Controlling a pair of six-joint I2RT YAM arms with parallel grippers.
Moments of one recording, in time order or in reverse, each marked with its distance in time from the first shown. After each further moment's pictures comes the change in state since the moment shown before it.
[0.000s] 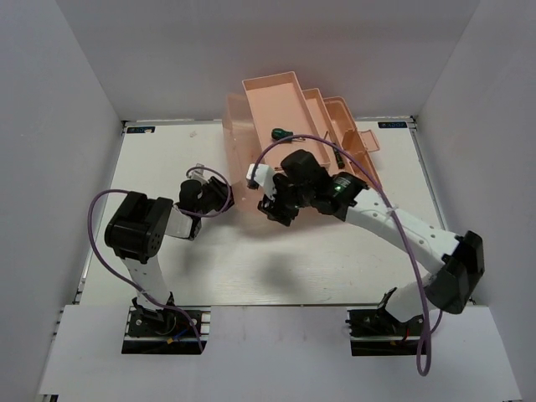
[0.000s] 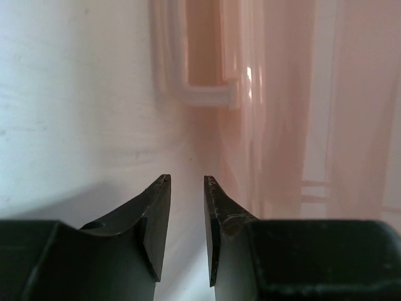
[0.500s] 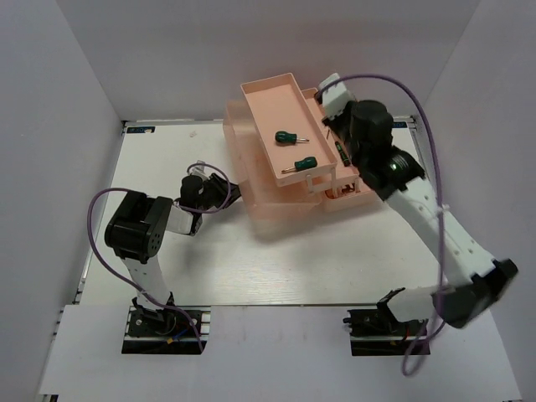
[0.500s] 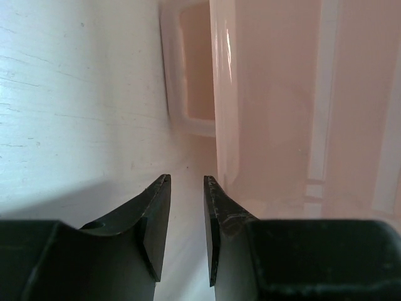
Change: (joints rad) left arm 0.000 0.000 0.062 -0.065 -0.005 -0.003; right arm -0.227 -0.202 0.129 0.266 0.537 -0.185
